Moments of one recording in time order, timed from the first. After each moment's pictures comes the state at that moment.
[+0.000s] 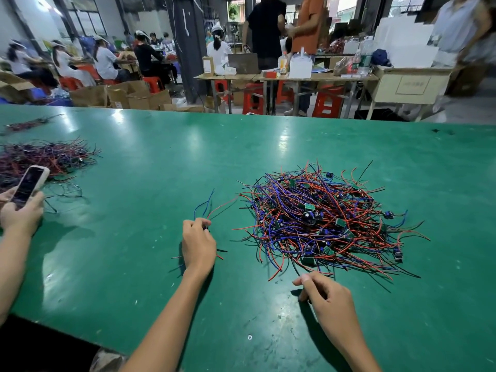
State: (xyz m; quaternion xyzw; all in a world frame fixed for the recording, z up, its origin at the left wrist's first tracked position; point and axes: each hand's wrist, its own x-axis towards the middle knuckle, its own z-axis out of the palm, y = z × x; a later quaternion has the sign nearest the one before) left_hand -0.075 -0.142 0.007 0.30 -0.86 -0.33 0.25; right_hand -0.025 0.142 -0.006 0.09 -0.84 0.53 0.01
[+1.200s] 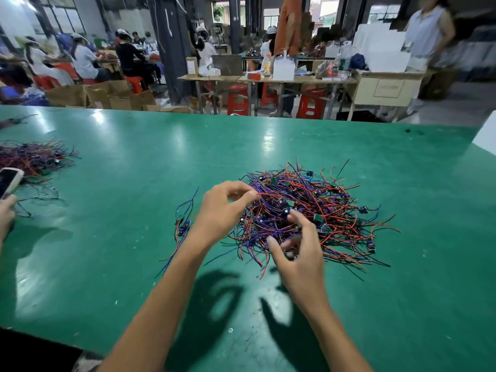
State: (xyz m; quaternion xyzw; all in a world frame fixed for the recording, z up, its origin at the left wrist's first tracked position) left_hand -0.068 -0.062 0.131 0.00 -0.85 -0.49 0.19; right_hand -0.043 0.113 0.045 0.14 -0.78 0.57 0.21
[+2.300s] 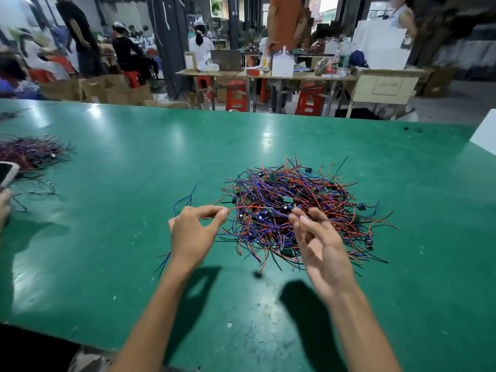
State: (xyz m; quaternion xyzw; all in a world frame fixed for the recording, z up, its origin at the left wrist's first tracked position) left_hand -0.036 -0.091 0.080 0.13 -0.86 -0.41 0.28; right_hand -0.048 0.139 0.089 -0.01 -0.35 0.93 -0.08
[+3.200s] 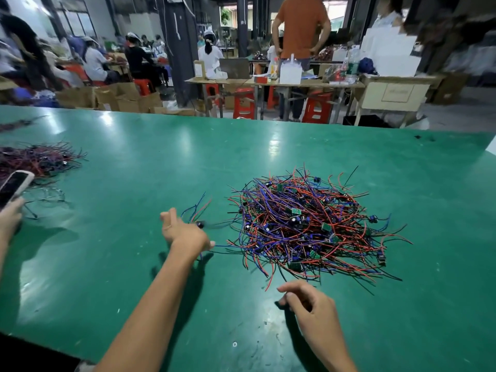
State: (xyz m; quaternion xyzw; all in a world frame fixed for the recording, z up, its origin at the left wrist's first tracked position) left_hand -0.090 -0.126 0.081 0.30 -0.92 0.21 -0.16; right_hand -0.009 0.143 0.003 0.07 -0.82 0.57 -0.04
